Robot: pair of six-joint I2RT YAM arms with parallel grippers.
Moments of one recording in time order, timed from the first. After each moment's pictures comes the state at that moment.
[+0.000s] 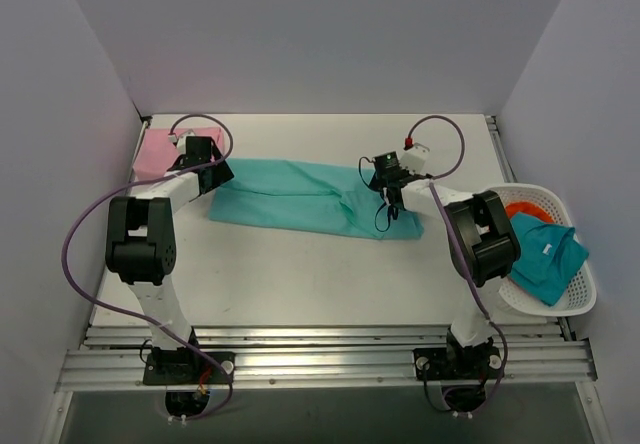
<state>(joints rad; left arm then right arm) -0.07 1.93 1.29 -0.18 -0.29 -0.54 0.36 1.91 1.16 -0.13 0.60 0.70</state>
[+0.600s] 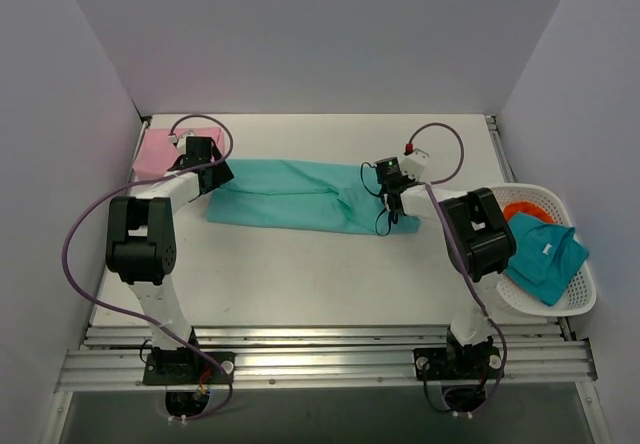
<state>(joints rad) -0.07 1.93 1.29 -0.19 -0.29 -0.54 0.35 1.96 1.10 0.00 0.56 0.70</state>
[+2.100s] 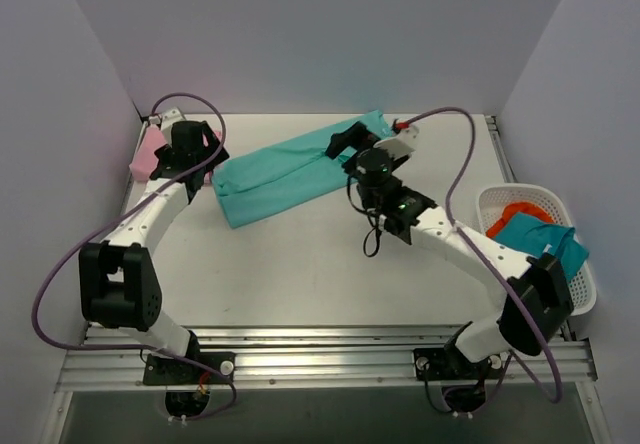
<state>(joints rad) -0.13 1.62 1.25 -0.21 -0.36 -0.57 0.66 1.42 1.13 0.14 0.65 0.79</state>
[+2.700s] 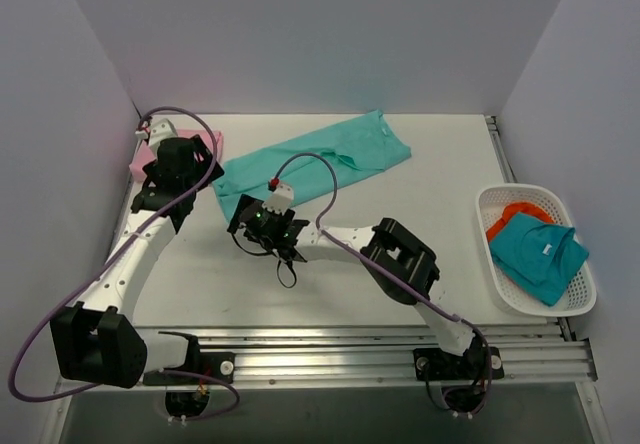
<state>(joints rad) -0.17 1.29 1.12 -0.37 -0.37 -0.58 1.05 2.20 1.53 0.00 0.48 1.09</state>
